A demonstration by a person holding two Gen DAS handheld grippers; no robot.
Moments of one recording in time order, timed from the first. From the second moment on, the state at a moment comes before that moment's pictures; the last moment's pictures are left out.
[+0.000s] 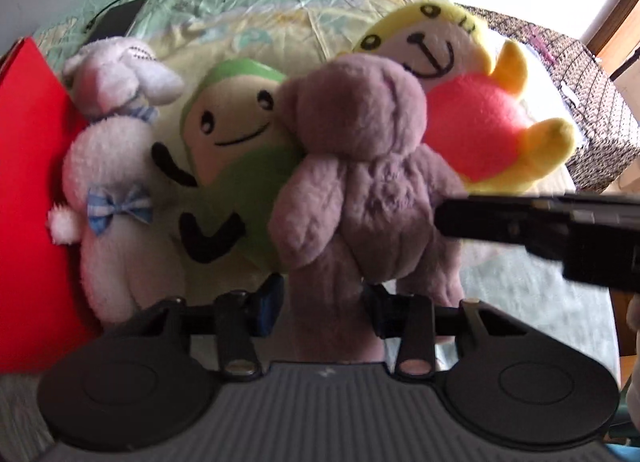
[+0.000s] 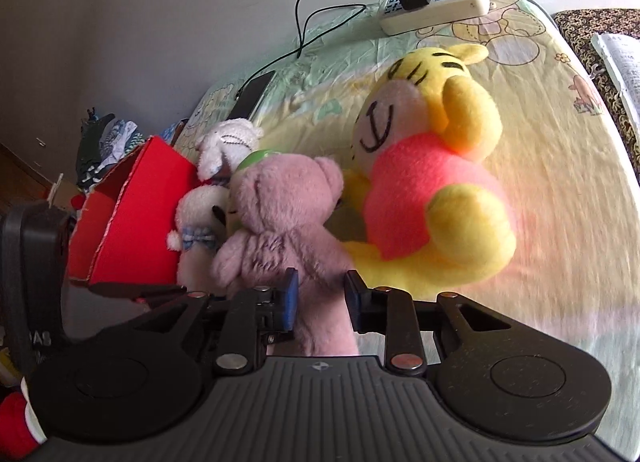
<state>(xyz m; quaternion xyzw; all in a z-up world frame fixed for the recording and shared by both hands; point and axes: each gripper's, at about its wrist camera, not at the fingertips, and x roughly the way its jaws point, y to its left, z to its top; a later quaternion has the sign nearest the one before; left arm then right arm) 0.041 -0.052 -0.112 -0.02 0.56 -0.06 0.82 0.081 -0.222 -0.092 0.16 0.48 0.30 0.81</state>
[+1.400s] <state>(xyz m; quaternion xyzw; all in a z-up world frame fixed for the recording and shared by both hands) -0.047 0.009 -0.019 -0.14 0.45 -0.10 0.88 0.066 -0.217 -0.090 0.35 0.49 0.44 0.67</state>
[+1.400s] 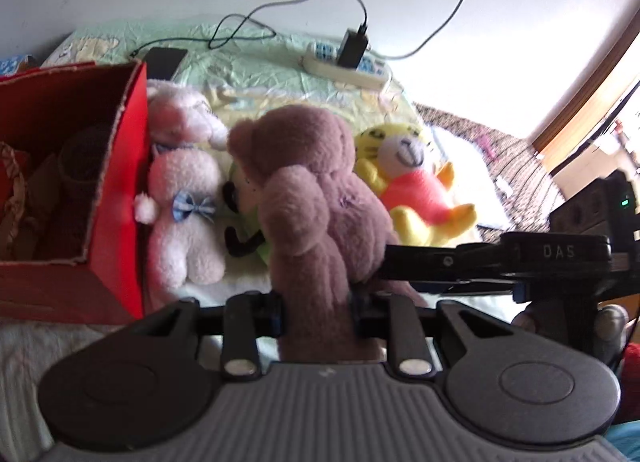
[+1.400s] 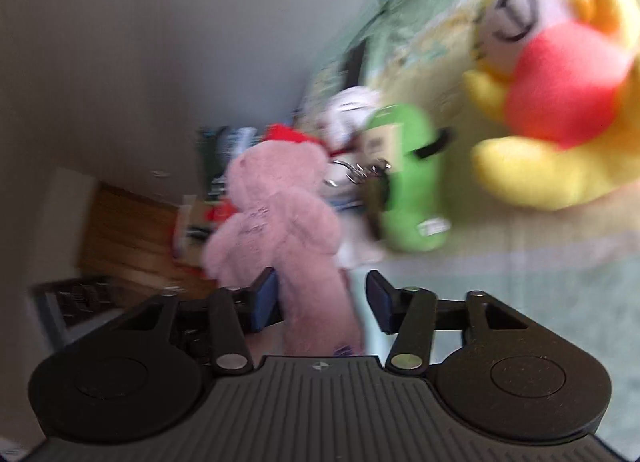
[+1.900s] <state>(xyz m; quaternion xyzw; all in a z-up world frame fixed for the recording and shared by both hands) -0.076 0.074 0.027 -0.13 0.38 -0.10 0.91 0.045 -0.149 -0.033 0.27 0.42 0.50 0.71</state>
